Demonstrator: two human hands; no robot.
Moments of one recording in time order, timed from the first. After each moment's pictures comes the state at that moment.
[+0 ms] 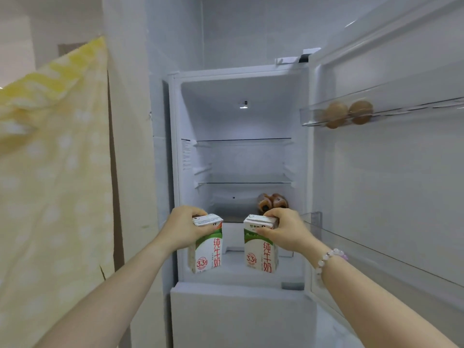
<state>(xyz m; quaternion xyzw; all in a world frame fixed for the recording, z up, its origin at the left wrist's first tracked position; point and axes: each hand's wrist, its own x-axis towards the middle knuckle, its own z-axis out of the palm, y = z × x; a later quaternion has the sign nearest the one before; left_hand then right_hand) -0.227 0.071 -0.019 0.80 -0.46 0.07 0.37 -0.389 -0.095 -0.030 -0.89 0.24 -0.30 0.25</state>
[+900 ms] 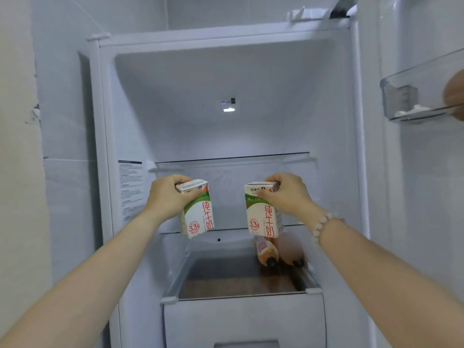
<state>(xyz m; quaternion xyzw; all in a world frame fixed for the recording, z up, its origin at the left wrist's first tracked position) 0.013 -0.178 0.080 0.73 -0.45 0.17 0.49 -0.180 -0.329 0.073 -0.83 0.29 -0.44 0.19</state>
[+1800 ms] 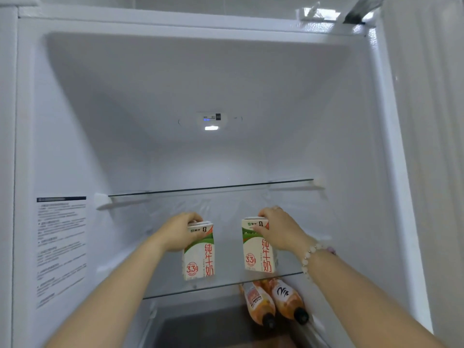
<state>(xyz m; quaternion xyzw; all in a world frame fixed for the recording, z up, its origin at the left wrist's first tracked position) 0.089 -0.310 0.088 0.75 -0.59 0.07 0.30 -0.113 -0.424 0.073 -0.86 0.37 -0.34 0.08</state>
